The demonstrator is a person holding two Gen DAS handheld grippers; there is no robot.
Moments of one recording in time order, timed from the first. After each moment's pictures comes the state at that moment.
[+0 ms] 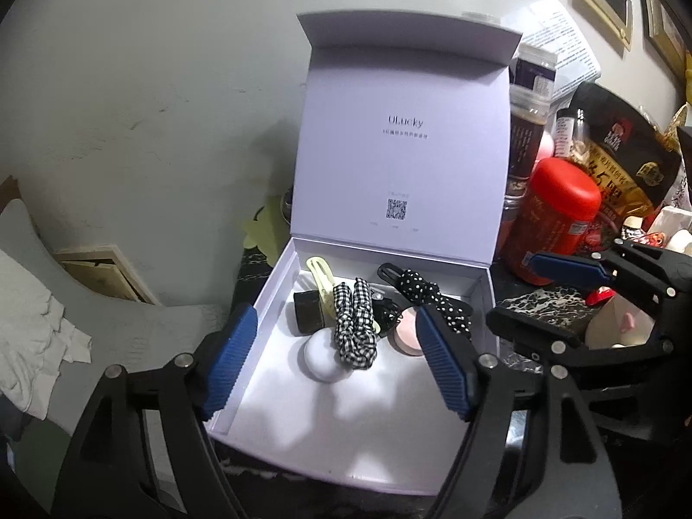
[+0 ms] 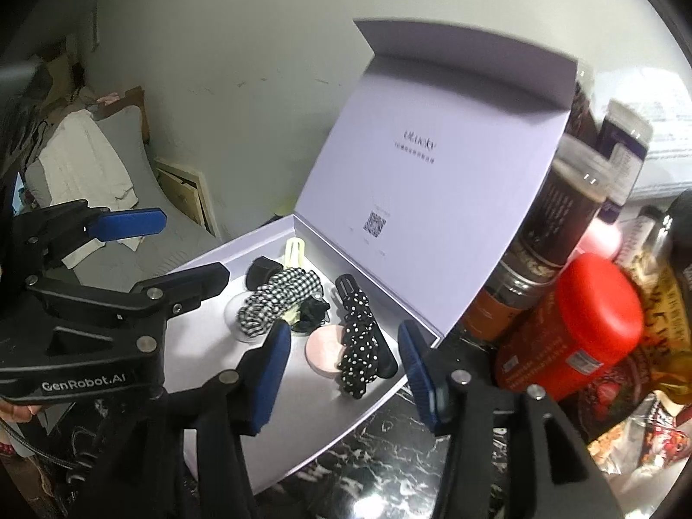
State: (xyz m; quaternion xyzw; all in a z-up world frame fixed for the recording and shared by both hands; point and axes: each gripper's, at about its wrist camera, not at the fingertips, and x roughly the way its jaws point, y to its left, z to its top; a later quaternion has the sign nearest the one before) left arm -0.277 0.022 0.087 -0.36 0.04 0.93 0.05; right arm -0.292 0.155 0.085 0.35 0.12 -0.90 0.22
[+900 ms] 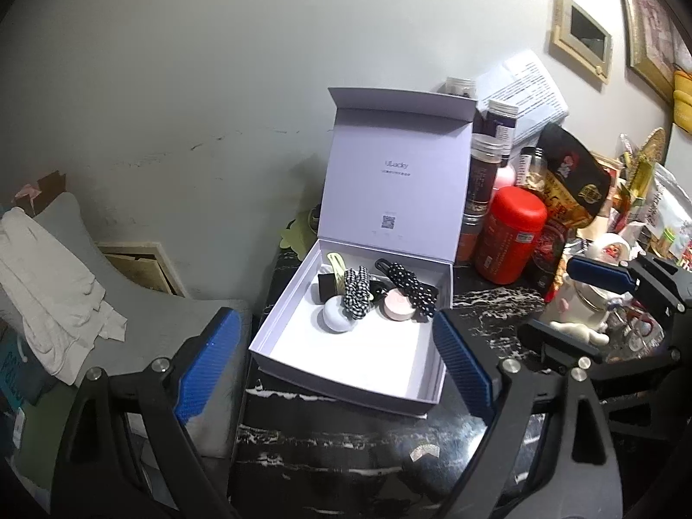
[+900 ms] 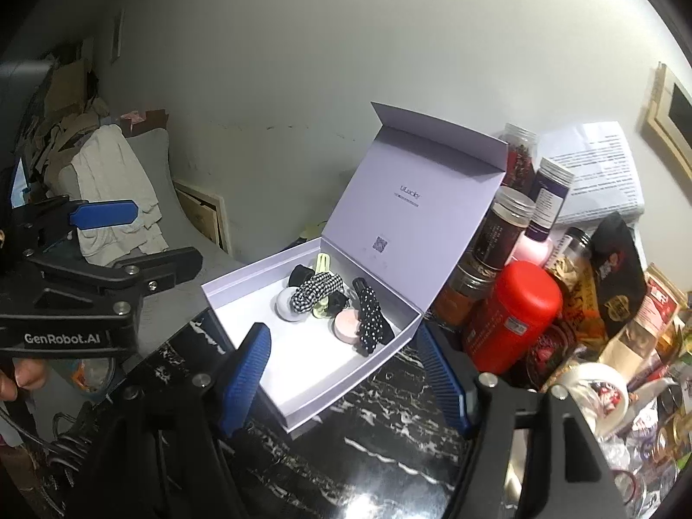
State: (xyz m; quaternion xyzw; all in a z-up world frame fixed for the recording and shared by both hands) left arm -0.150 0.015 0.161 -0.32 0.02 0.95 0.02; right arm -0.166 0.173 0.151 0.30 0.13 -0.92 0.21
